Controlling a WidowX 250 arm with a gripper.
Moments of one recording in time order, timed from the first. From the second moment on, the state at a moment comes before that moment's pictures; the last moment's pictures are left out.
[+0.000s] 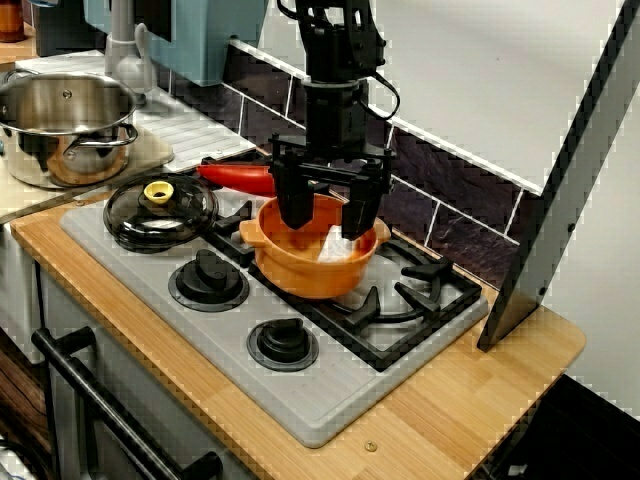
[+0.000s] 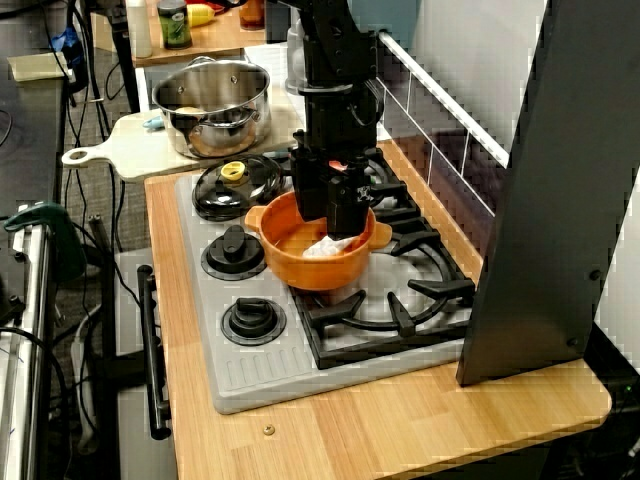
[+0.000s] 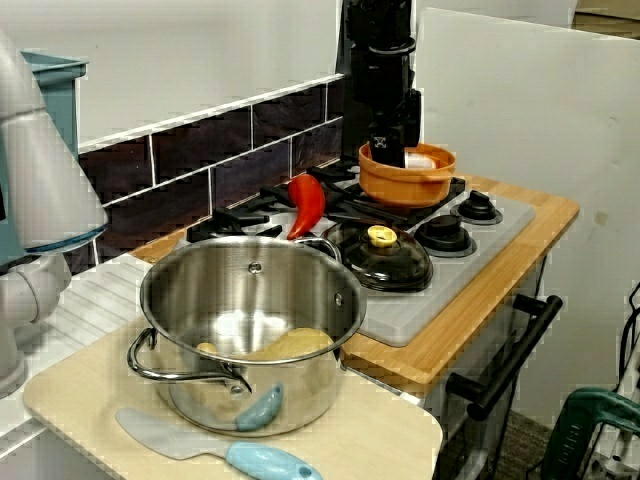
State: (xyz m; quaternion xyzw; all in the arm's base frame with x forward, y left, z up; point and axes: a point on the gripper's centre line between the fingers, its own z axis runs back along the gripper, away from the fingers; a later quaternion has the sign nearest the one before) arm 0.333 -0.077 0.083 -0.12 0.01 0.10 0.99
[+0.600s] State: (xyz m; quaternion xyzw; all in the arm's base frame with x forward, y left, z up) arm 0.331 -0.073 0.090 -0.13 0.00 0.08 0.99
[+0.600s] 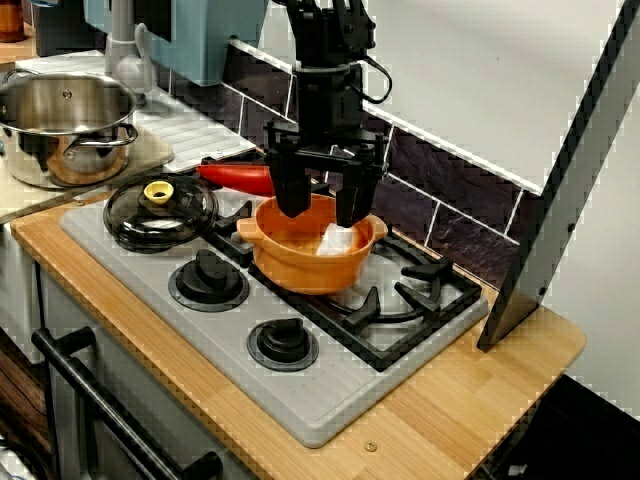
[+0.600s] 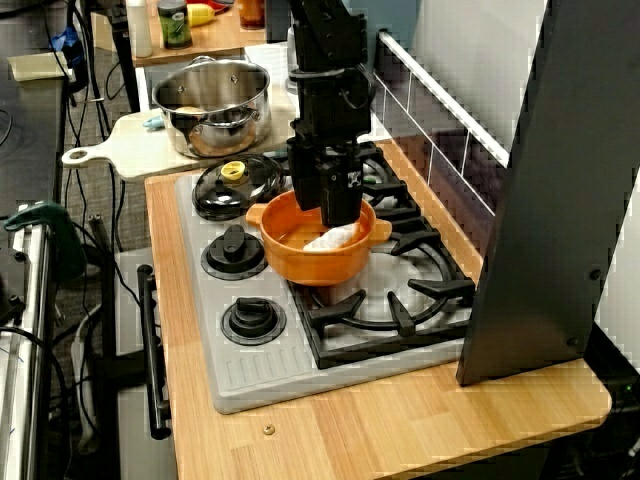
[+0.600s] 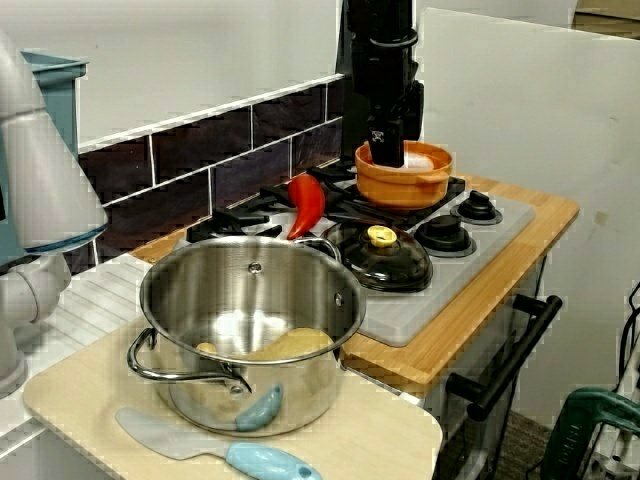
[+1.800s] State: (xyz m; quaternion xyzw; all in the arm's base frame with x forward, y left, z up) arm 0.346 -0.047 0.093 -0.14 0.01 0.13 0.98
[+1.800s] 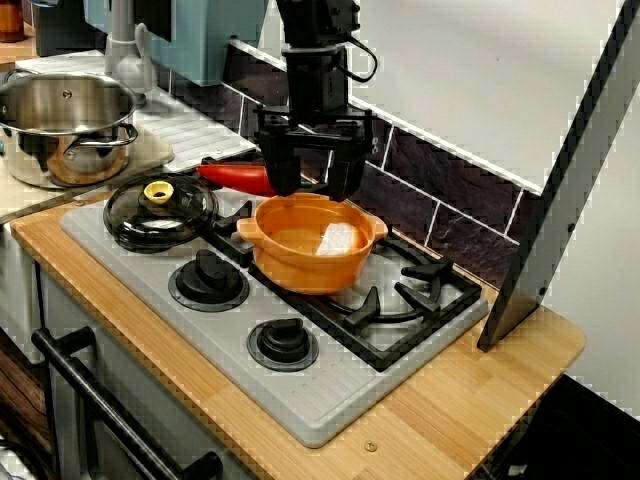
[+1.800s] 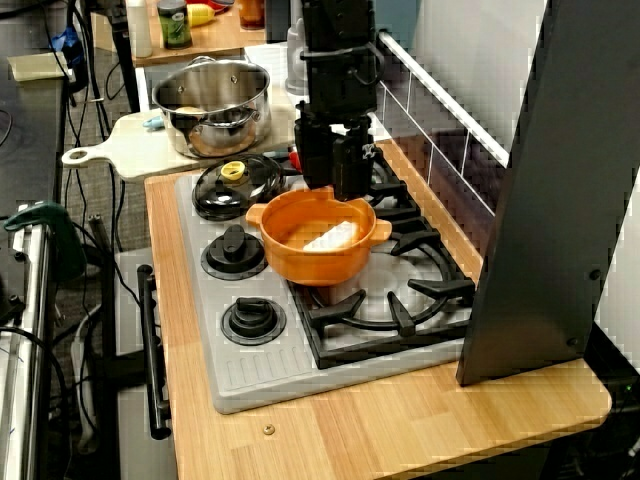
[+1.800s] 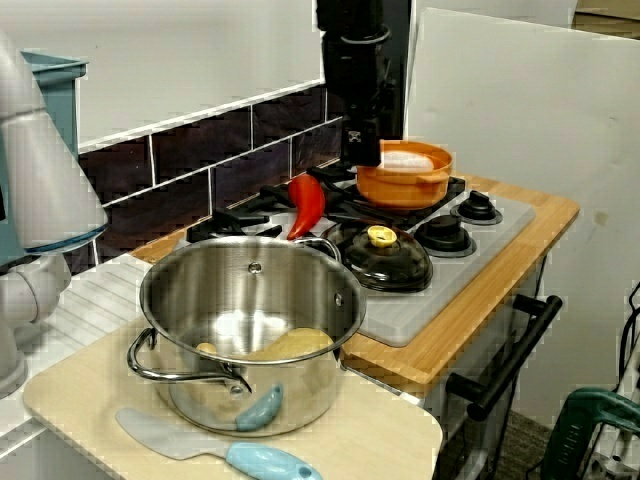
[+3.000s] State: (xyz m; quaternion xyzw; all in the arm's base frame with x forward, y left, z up) arm 0.341 -0.038 0.093 -0.10 0.02 0.08 0.99
